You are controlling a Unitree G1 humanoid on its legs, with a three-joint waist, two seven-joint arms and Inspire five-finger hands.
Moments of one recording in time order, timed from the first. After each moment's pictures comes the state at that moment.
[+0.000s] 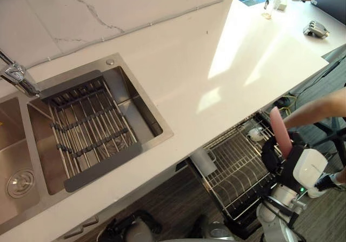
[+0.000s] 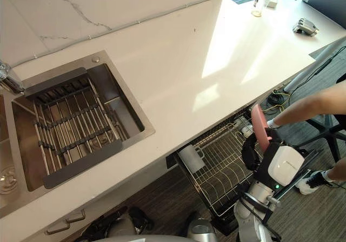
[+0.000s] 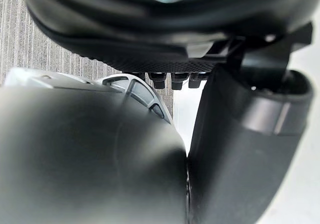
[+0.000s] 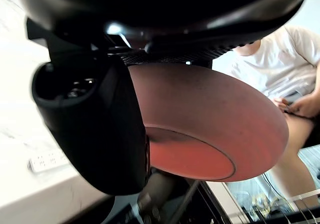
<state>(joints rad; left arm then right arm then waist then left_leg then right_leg) 0.16 0.14 0.16 0.94 -0.47 0.11 0.01 0.23 -0.11 -0.16 0.30 -0.81 -0.27 -0.91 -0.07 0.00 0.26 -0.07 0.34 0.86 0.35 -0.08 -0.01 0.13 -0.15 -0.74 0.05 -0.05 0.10</state>
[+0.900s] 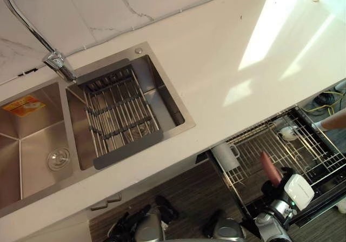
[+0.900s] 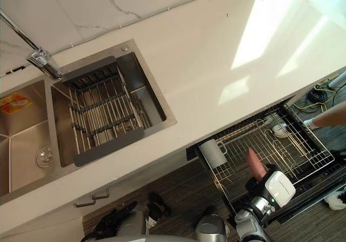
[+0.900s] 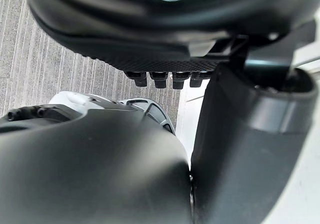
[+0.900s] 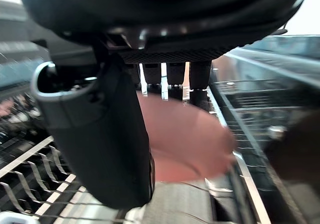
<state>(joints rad) 0.14 0.10 0.15 0.96 -0.47 0.08 -0.07 0.03 -0.20 -0.15 0.78 -0.57 0.13 -0.89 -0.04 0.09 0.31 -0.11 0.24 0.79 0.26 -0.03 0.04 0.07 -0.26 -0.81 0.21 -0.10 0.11</state>
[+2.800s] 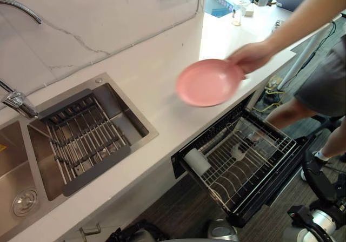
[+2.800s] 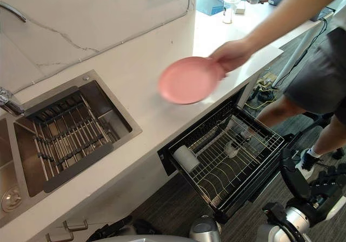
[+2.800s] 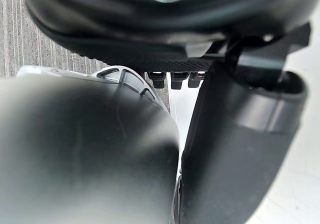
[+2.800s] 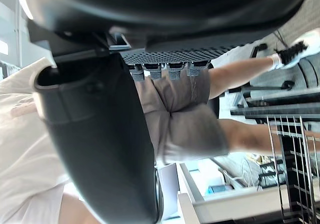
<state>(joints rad) 0.17 0.12 0.17 0.99 -0.45 0.13 0.00 0.40 0.08 -0.44 -0.07 0.36 -0.48 -0.31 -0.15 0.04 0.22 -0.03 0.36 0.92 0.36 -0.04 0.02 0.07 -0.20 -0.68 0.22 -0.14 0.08</state>
